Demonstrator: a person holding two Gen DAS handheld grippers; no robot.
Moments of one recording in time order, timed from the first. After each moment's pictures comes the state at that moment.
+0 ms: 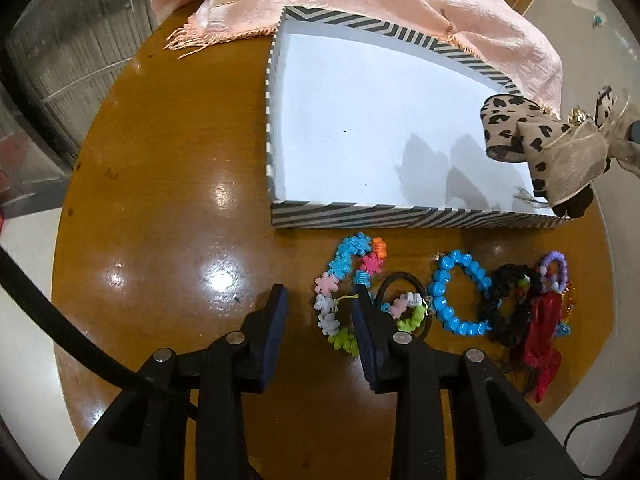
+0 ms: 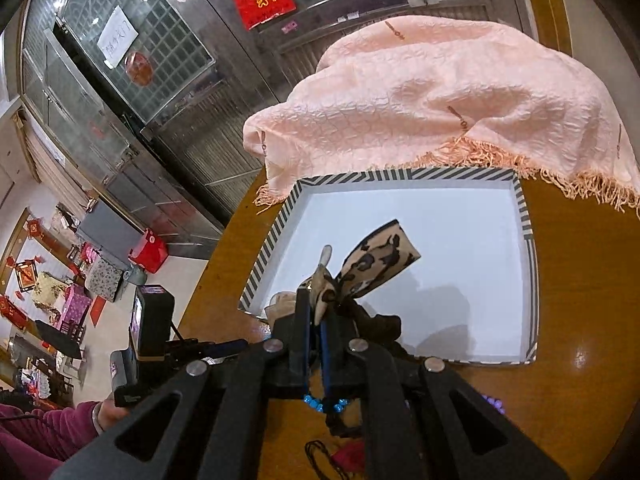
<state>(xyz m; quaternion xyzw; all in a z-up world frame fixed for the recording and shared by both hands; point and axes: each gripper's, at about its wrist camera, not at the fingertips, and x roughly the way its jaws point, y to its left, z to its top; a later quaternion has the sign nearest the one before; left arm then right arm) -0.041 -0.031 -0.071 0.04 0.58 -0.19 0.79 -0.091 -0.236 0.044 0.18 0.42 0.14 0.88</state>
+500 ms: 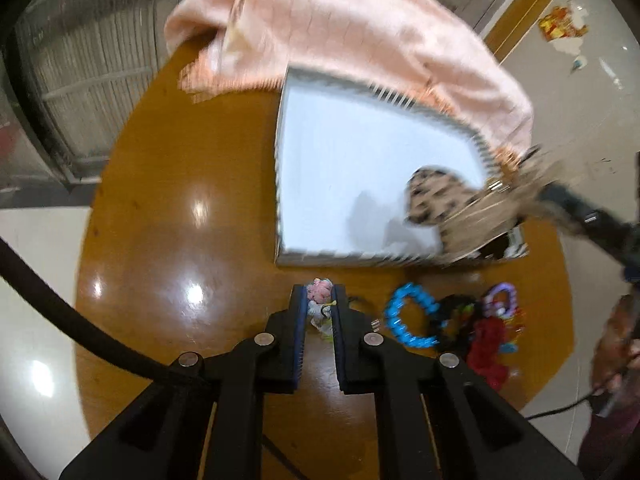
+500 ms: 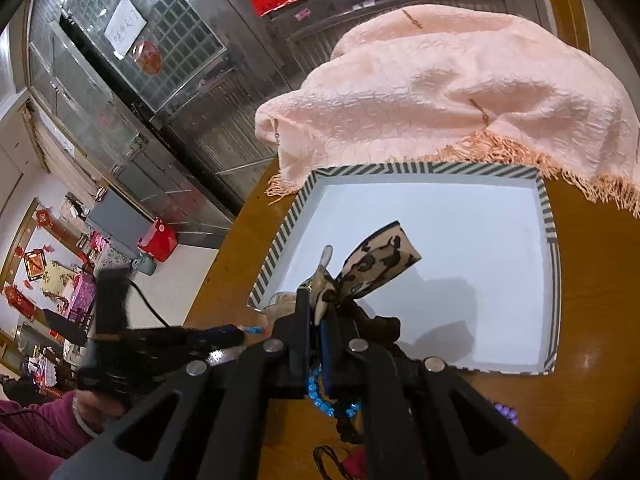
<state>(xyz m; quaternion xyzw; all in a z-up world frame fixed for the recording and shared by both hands) -0.035 -0.010 -0.011 -0.03 0.54 -0.22 0.81 -0.078 -0.220 0.042 0.17 0.42 0.16 0.87</state>
